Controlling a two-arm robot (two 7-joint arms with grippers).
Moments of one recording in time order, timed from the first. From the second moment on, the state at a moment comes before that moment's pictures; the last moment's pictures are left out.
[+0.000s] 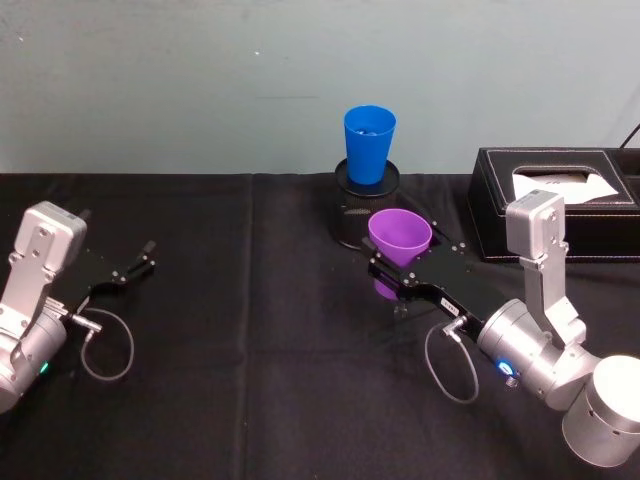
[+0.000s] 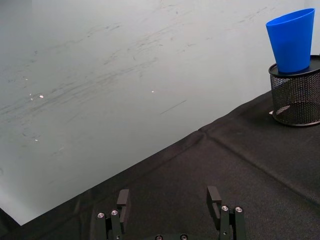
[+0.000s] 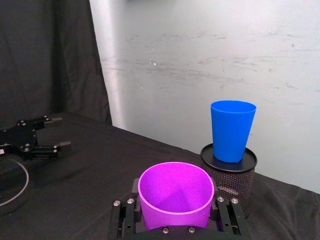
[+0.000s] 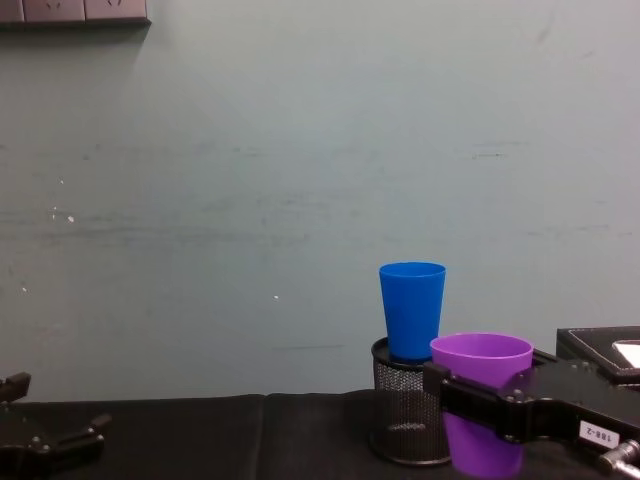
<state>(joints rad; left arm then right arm) -0.20 0.60 0.45 -1.41 -0.25 -0.12 0.03 0.16 0.35 -0.35 -1.49 0.34 -0.09 0.35</state>
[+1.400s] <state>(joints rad) -0.20 0.60 0.45 -1.41 -0.25 -0.12 0.03 0.16 0.35 -0.35 -1.49 0.34 -0.09 0.34</state>
